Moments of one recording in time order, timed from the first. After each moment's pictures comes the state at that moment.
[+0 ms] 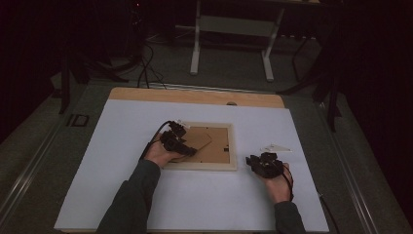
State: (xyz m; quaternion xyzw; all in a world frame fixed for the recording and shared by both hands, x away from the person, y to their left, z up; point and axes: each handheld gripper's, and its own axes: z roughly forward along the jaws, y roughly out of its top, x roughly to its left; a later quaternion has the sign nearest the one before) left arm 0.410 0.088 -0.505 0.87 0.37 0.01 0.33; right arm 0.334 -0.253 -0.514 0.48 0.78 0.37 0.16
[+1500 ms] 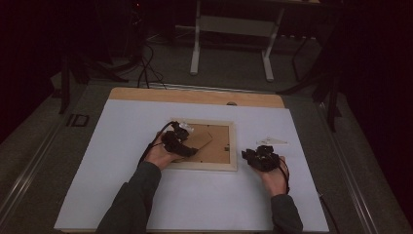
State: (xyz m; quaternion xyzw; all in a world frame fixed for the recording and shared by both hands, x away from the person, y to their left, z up) left arm 0.396 0.079 -0.493 0.88 0.33 0.08 0.32; right arm 0.348 -0.240 -0.501 0.47 0.78 0.39 0.16
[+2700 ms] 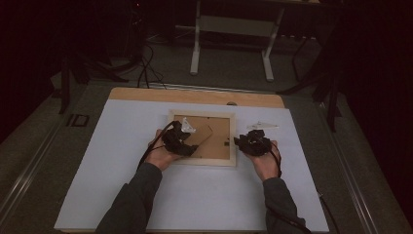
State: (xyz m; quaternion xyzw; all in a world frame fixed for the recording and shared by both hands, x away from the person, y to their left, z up) left arm 0.383 0.074 -0.479 0.88 0.31 0.17 0.32; right arm 0.383 -0.209 -0.474 0.45 0.79 0.39 0.17
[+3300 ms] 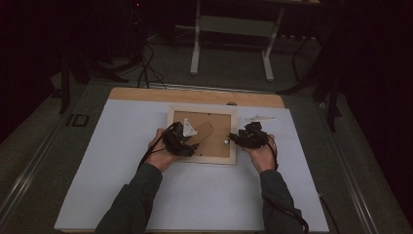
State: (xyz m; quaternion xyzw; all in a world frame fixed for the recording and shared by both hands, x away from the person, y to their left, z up) left arm 0.370 0.068 -0.472 0.87 0.29 0.23 0.32; right arm 0.409 -0.203 -0.472 0.47 0.78 0.39 0.14
